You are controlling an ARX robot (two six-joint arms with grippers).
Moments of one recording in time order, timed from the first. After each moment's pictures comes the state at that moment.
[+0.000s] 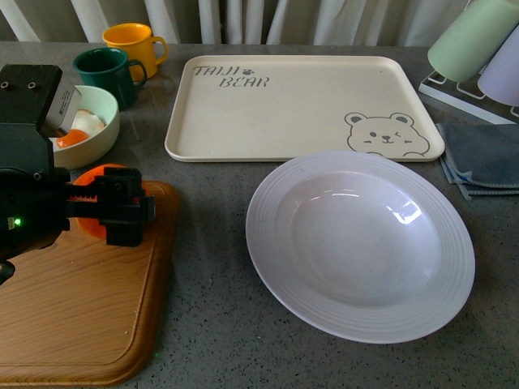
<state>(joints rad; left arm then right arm) -0.32 1.84 0.52 0.68 -0.06 -0.17 0.00 0.01 0.02 0.00 0.00 0.00</state>
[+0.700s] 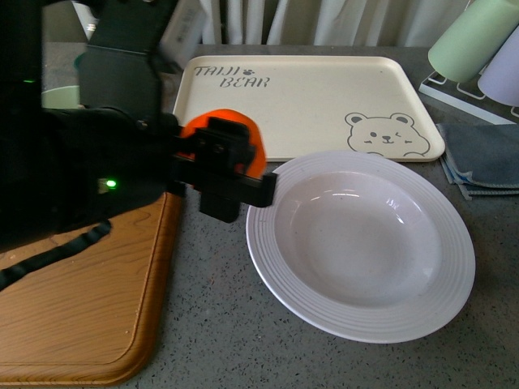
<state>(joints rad) -0.58 1.83 0.64 0.73 0.10 -0.11 0.00 0.01 0.02 0.00 0.00 0.00</state>
